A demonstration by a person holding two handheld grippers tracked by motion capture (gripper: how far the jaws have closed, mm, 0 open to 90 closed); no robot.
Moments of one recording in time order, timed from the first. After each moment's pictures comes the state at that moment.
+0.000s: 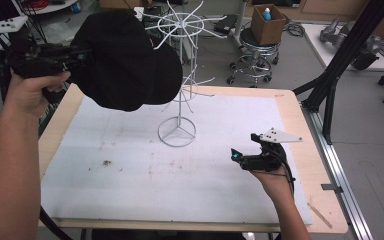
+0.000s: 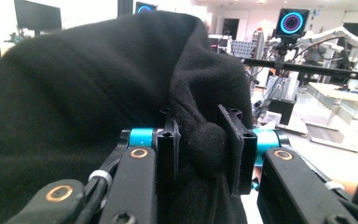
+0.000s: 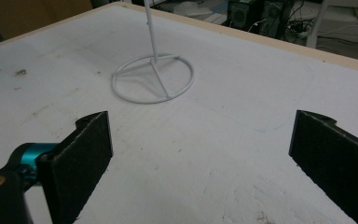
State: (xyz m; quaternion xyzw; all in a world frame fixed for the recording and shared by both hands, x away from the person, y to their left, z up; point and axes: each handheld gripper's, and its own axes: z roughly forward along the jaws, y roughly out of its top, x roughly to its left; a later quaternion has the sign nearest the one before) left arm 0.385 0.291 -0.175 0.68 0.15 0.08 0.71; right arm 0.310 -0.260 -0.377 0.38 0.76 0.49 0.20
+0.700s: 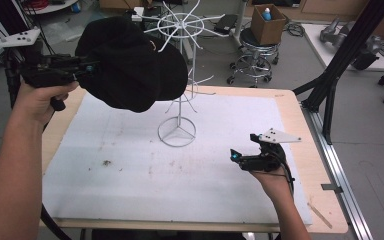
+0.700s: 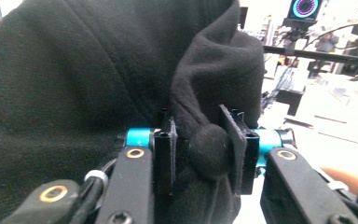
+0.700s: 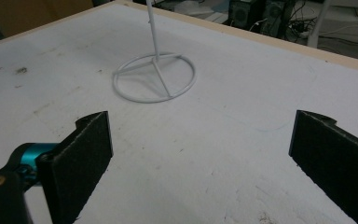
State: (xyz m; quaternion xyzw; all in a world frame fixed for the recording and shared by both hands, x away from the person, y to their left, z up) left arm 0.383 0.285 -0.193 0.69 0.16 0.09 0.70; right arm 0.309 -0.259 -0.377 0.38 0.76 0.49 0.20
